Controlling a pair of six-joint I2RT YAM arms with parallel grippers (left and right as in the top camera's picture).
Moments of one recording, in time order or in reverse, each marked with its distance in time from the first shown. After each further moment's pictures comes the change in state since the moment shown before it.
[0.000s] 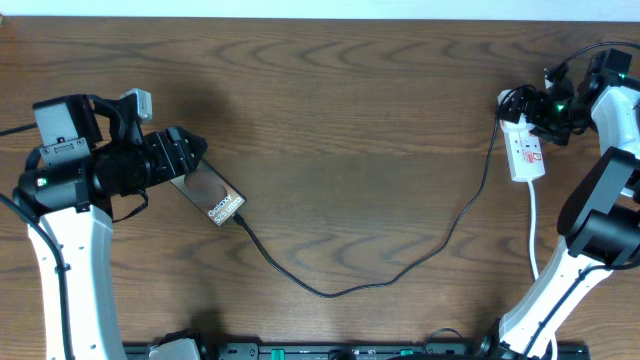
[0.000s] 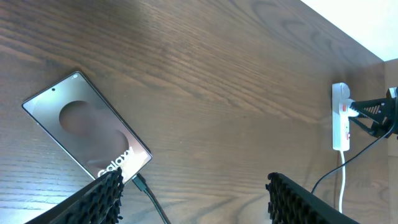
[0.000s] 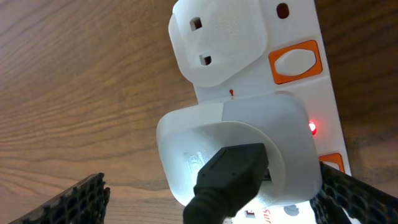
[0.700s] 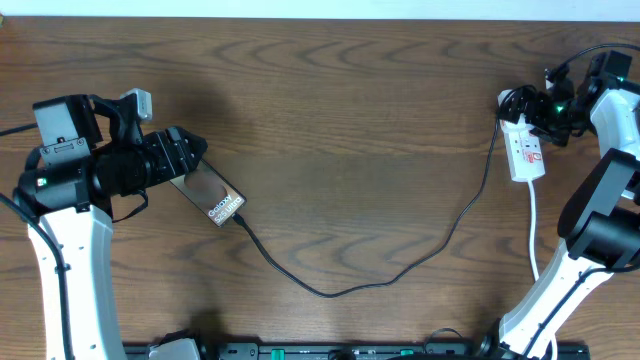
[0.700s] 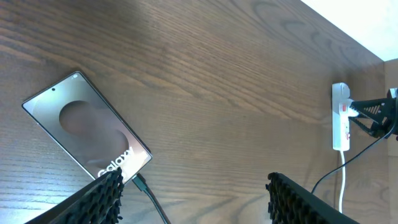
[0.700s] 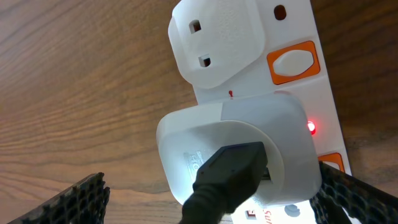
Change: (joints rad) left arm 0.000 0.000 0.000 0.000 0.000 0.000; right arm 0.001 -0.019 -0.038 0.043 -0.001 0.021
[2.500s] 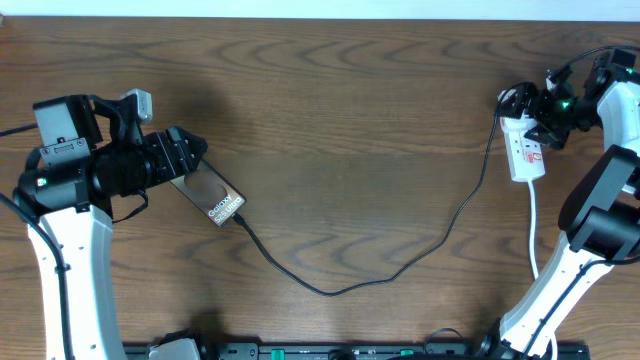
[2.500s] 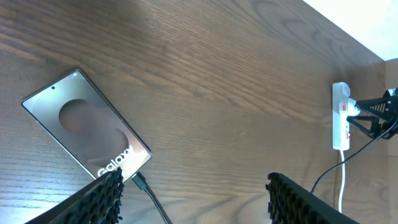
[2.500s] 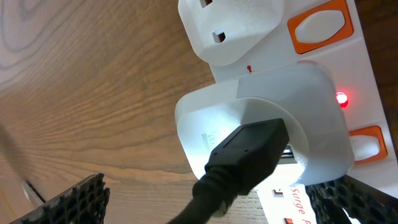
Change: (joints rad) left arm 0.000 0.000 0.000 -0.005 0.000 0.000; right arm -0.021 0.063 0.137 -0.178 -0.090 0.048
